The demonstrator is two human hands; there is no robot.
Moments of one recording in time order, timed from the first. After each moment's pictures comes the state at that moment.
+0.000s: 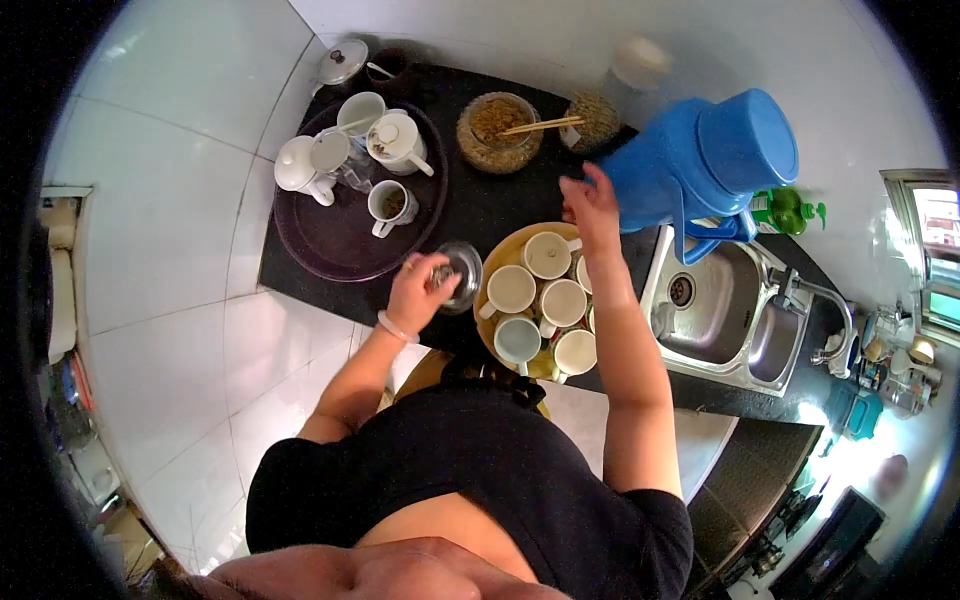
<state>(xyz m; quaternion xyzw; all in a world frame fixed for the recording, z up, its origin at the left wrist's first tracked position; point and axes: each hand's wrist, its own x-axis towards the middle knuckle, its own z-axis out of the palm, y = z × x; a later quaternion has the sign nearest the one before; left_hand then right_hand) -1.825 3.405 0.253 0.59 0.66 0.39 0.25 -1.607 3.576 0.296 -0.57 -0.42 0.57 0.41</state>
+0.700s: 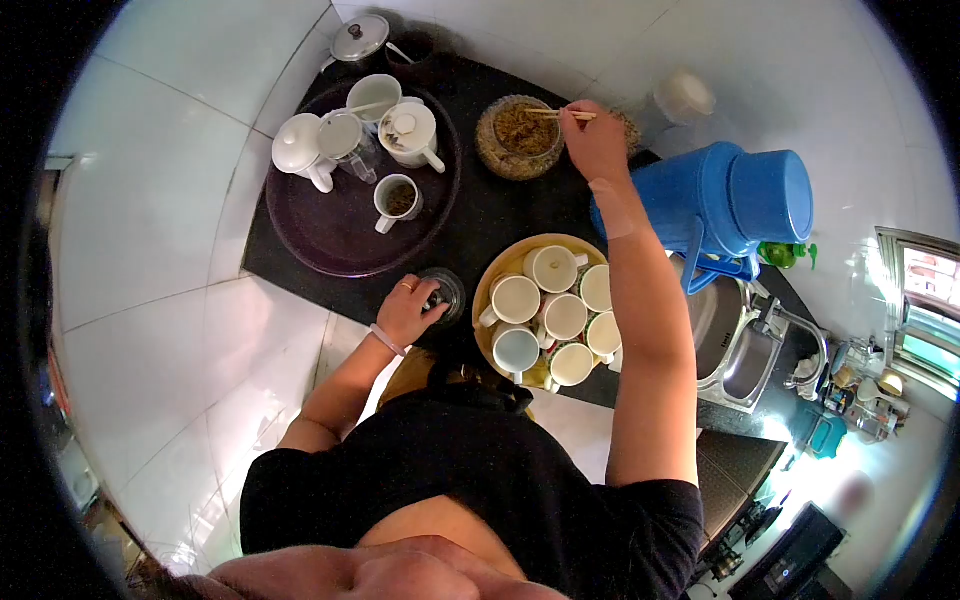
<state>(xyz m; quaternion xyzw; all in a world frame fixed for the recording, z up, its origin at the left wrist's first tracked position) -1.850 3.369 0.211 0.65 0.67 0.27 0.23 -1.671 3.683 0.317 -0.51 -0.78 0.24 0.27</state>
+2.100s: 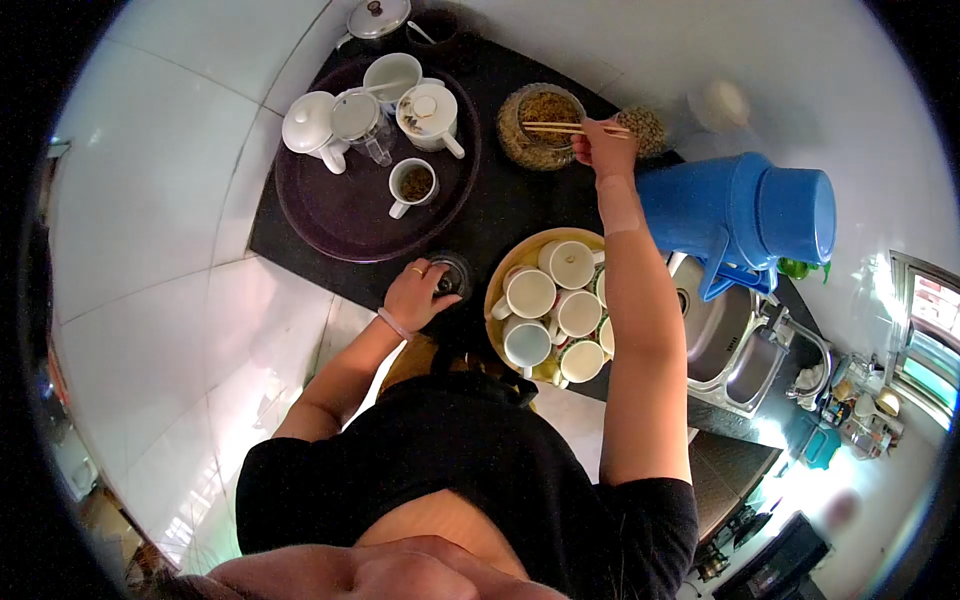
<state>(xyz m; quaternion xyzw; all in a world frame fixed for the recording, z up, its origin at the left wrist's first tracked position) -1.859 3.373 0.208 0.66 0.67 0.22 0.26 -1.682 3.676 0.274 -0.61 -0.45 0.56 0.34</state>
